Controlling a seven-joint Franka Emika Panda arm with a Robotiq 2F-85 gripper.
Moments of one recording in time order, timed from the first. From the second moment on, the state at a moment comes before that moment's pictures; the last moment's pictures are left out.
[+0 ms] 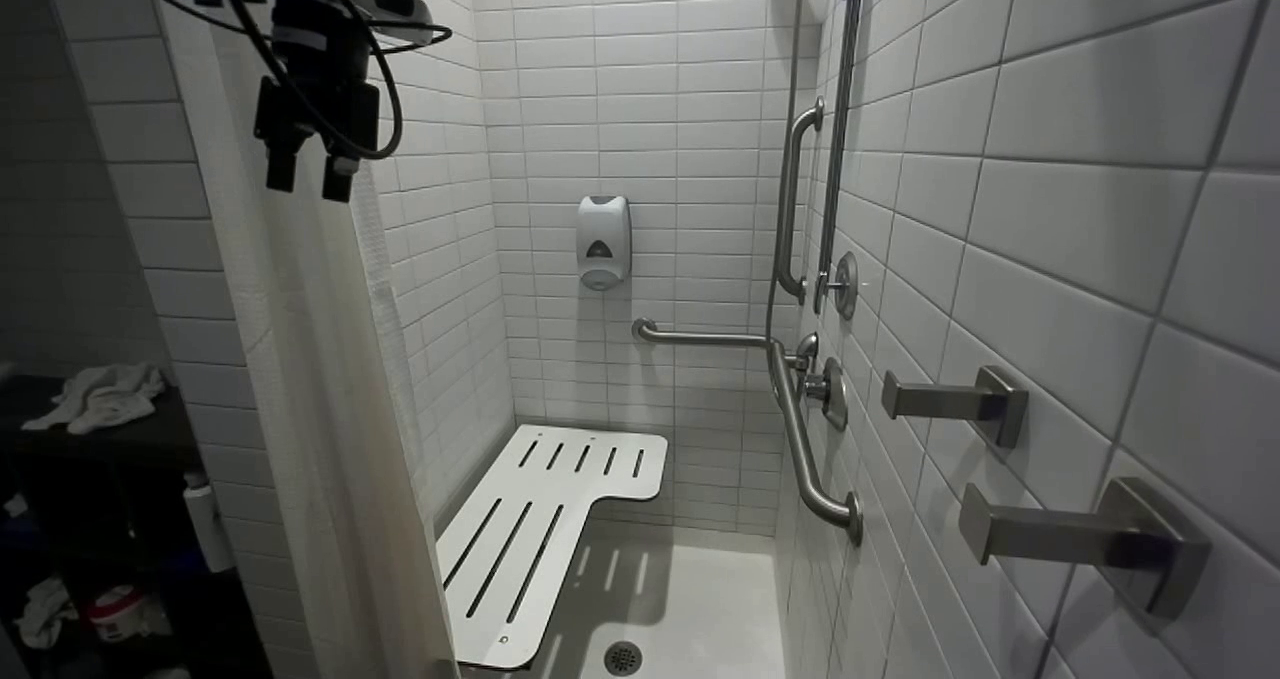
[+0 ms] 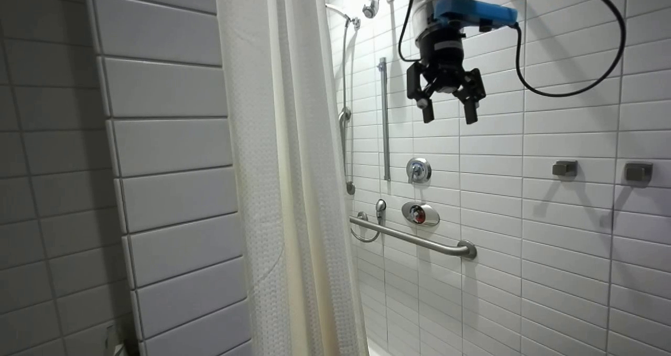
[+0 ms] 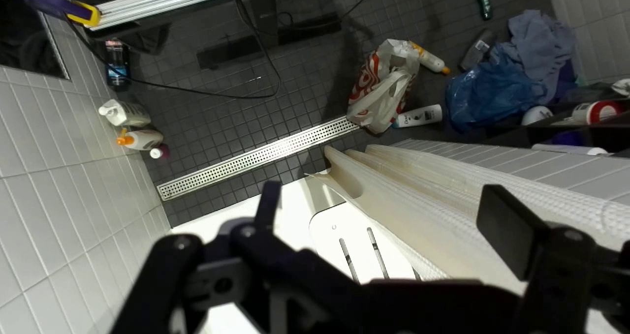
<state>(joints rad) -0.07 -0.37 -0.06 -2.00 0.09 1.37 0.20</state>
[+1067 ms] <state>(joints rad) -0.07 -0.28 -0.06 -1.89 0.09 1.33 0.20</state>
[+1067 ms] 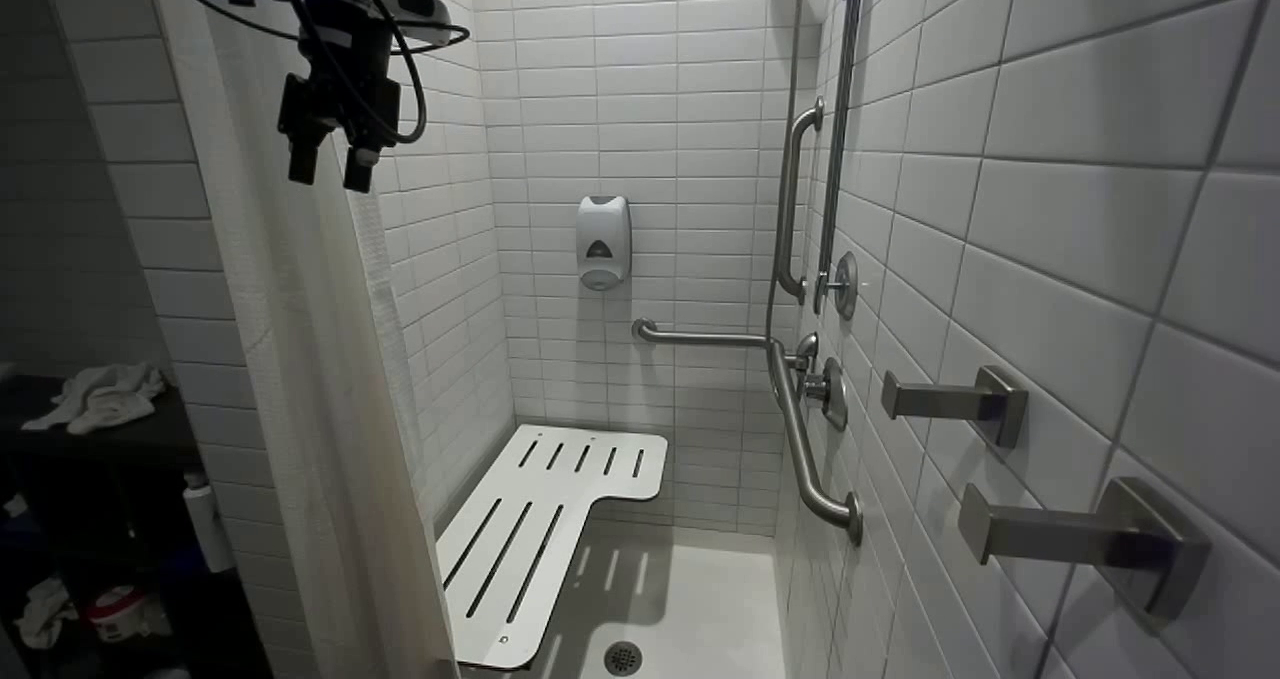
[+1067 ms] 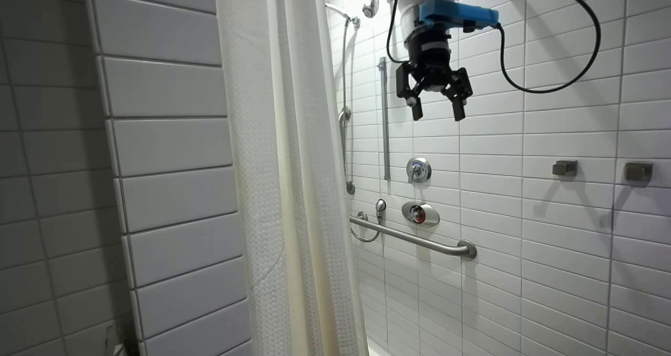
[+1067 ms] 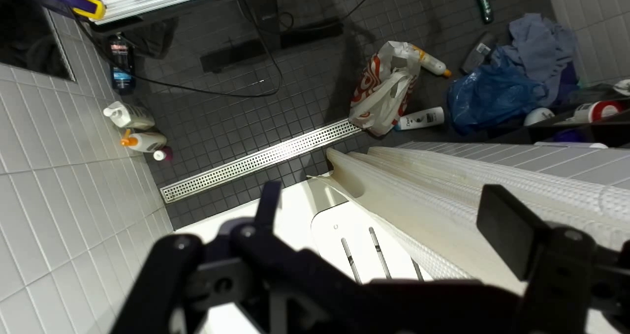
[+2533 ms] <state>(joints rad) -0.13 0.11 -0.15 -1.50 0.52 1.17 0.12</state>
